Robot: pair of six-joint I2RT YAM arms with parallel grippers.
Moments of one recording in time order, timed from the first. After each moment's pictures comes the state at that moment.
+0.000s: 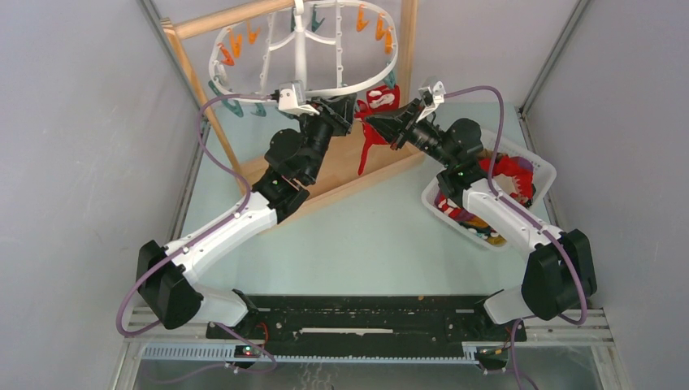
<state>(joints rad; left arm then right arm) -0.74 1.36 1.20 0.51 -0.39 -0.45 0.45 1.44 1.11 0.69 -0.55 0.34</state>
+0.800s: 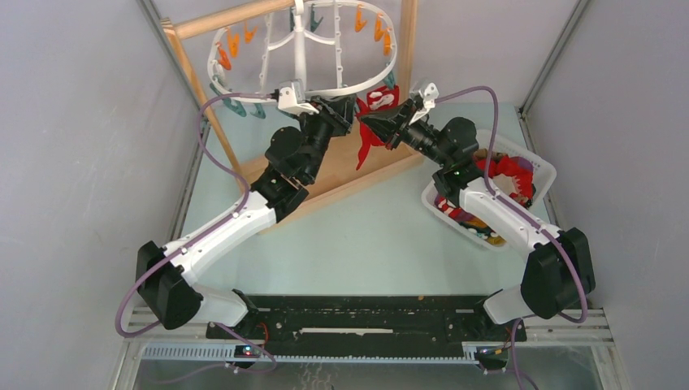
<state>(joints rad) -0.74 1.36 1.22 0.45 -0.39 -0.49 0.49 1.45 1.14 0.68 -0.55 0.22</state>
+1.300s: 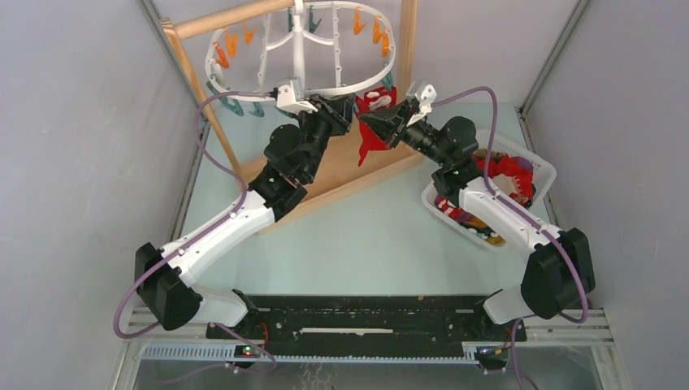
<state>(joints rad) -0.74 1.35 1.24 0.40 -0.40 -0.51 0.50 1.45 1.15 0.68 -0.56 0.12</state>
